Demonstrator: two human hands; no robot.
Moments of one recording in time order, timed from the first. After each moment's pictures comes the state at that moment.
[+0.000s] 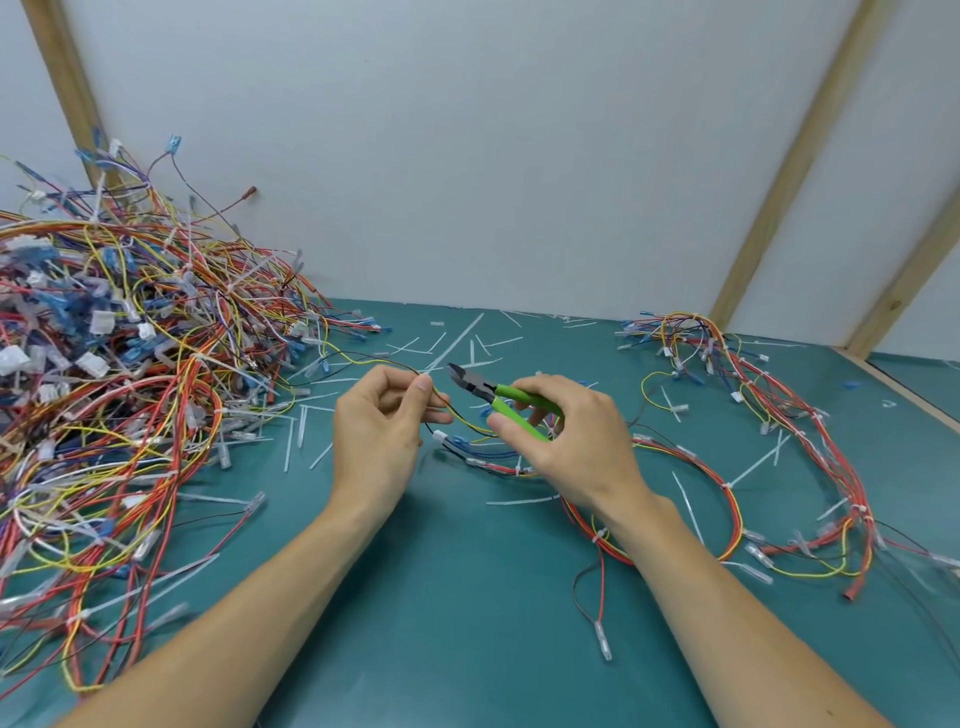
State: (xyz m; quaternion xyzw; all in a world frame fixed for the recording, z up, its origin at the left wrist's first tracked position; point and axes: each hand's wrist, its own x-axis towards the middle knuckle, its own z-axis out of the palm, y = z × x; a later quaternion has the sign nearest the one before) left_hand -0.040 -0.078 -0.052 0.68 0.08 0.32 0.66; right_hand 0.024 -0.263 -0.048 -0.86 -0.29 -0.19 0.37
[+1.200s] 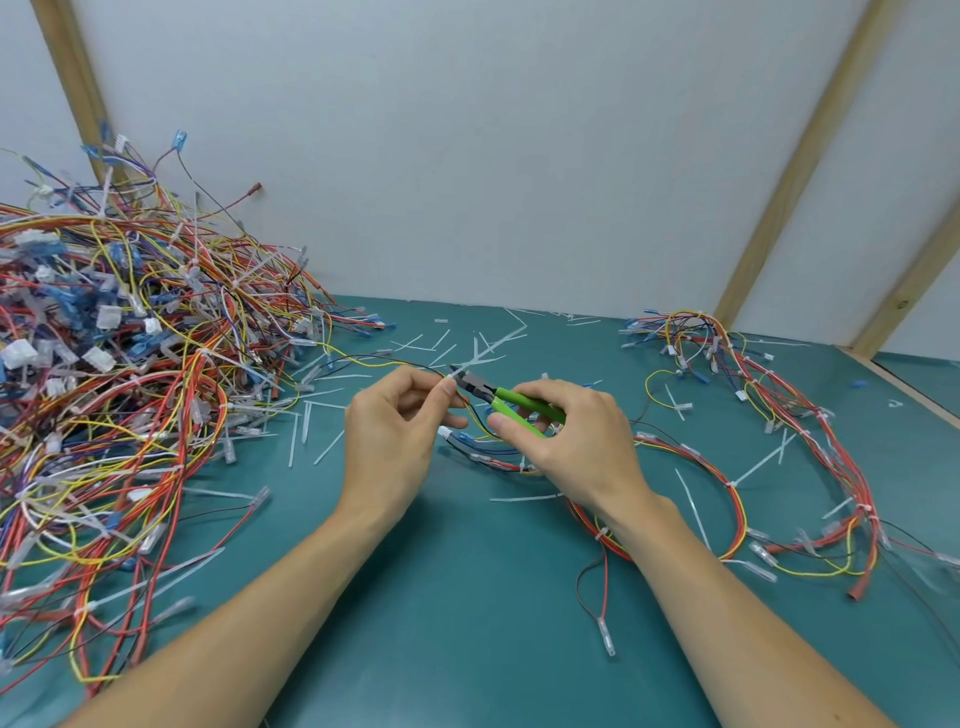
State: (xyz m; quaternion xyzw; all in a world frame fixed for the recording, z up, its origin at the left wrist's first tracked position) left_hand -0.043 -0.083 -0.053 0.71 0.05 0.31 0.63; right_hand 0.025 -0.260 -0.050 -0.87 -0.26 -0.18 0.37
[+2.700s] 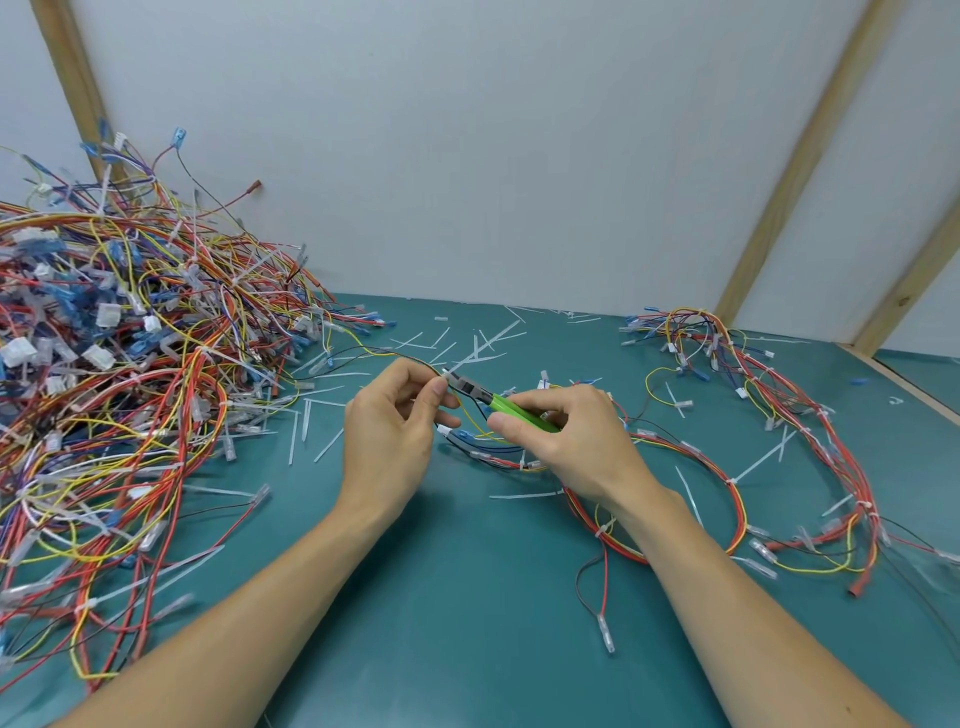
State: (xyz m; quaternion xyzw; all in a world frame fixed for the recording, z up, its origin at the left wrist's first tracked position) left_hand -0.044 -0.081 -0.052 0.73 0.04 0.32 0.60; right_hand 0.027 -0.264 -0.049 -0.84 -0.29 -0.06 0.45
